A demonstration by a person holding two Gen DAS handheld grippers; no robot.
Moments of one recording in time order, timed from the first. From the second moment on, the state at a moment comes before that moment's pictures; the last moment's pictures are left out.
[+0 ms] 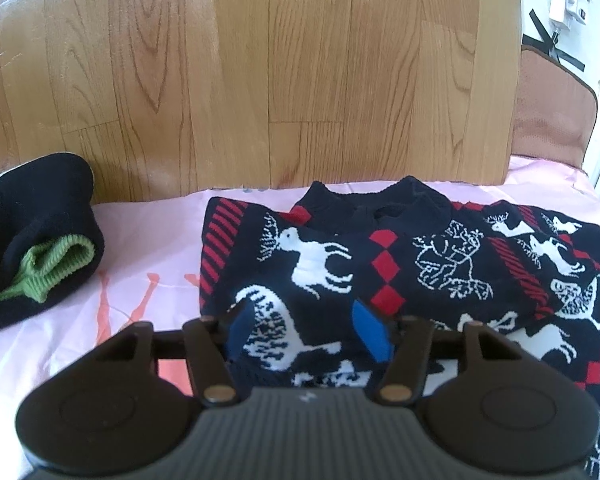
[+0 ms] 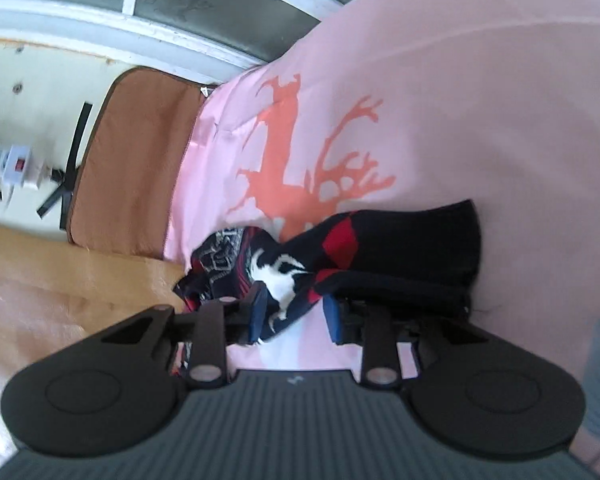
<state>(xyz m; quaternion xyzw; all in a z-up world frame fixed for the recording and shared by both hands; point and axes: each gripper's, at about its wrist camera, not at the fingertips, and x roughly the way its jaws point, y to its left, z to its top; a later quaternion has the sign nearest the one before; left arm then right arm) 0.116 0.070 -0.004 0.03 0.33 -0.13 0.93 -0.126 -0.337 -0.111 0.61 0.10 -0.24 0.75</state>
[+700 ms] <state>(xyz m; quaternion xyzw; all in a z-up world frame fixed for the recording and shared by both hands) 0.123 0.105 0.021 -0.04 0.31 -0.10 0.94 0.083 -0.277 0.105 0.23 0.02 -0.07 0.97</state>
